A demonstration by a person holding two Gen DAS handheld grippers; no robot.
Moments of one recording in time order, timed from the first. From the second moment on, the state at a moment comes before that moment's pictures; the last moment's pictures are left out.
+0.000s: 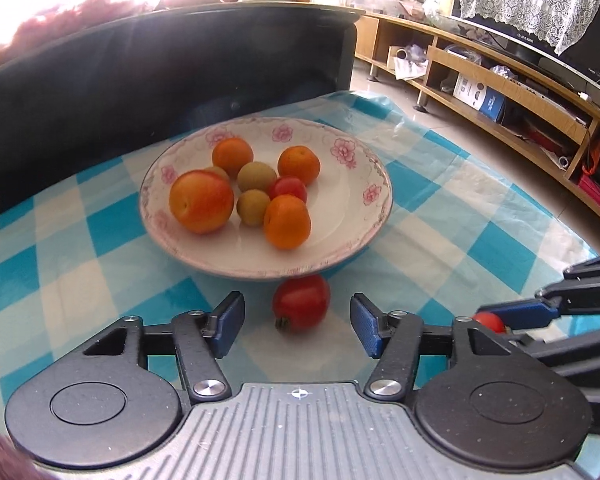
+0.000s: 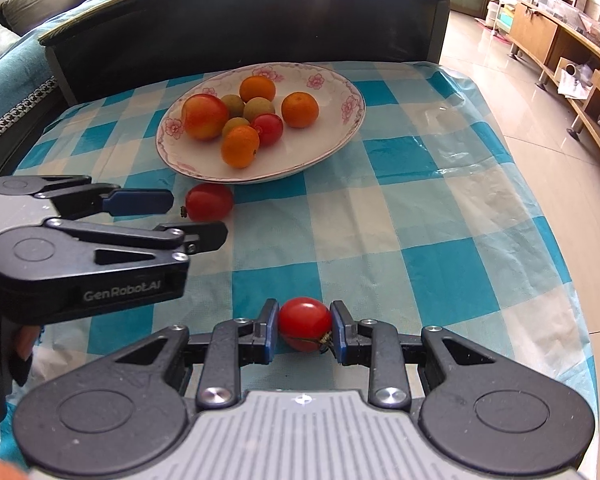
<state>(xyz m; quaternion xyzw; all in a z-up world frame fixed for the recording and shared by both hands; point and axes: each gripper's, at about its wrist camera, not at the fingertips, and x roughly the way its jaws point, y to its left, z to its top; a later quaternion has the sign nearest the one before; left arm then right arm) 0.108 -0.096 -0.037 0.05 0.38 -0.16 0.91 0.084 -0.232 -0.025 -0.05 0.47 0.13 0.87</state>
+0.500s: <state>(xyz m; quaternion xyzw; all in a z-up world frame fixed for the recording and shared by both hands) 0.094 -0.092 -0.034 0.06 0.40 -0.18 0.90 0.084 -0.230 -0.024 -0.04 0.47 0.14 0.87</state>
